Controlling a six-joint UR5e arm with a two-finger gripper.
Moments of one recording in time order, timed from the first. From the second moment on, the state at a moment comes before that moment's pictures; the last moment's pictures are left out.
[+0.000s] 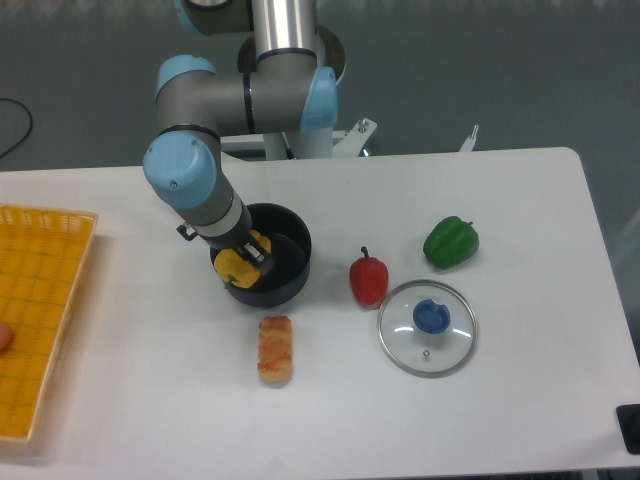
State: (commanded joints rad) arm 2.14 -1.83 -1.77 -1.25 1.75 0.93
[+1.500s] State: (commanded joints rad) arm 2.10 -1.83 -1.84 -1.24 1.83 0.98
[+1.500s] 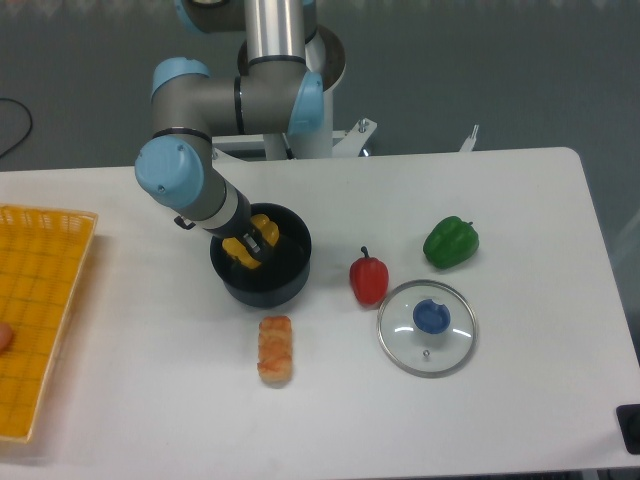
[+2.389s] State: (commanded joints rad) arm 2.18 -1.85 -1.64 -1.21 1.79 0.86
